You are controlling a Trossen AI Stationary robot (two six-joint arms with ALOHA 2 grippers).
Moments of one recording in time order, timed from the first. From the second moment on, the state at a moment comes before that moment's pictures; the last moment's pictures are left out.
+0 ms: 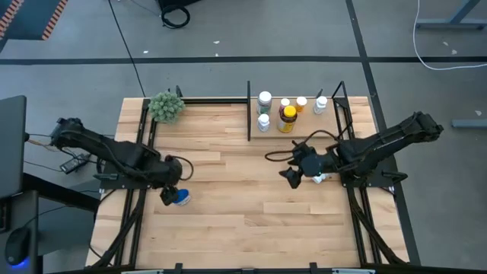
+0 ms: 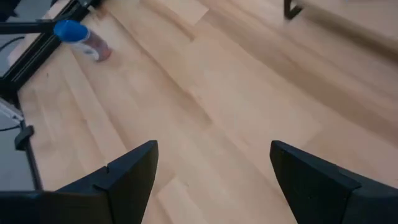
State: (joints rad) left arm -0.37 1.09 0.96 -1.16 0.11 -1.02; right arm 0.30 1.14 0.85 -0.56 0.38 1.01
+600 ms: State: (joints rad) left arm -0.39 1.48 0.96 -1.05 0.10 -0.82; right arm 0.43 1.14 0.83 -0.53 0.38 1.08
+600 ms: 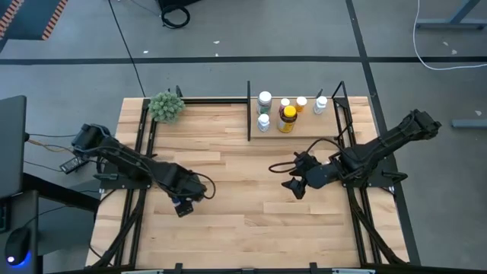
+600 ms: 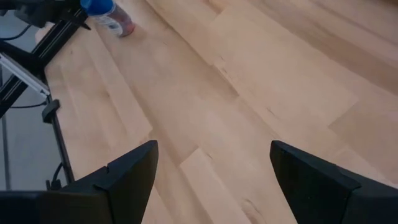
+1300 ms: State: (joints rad) left arm -0.24 1.57 0.96 -0.98 0.22 -0.66; right arm 0.54 1.14 0.83 -0.53 0.35 1.20
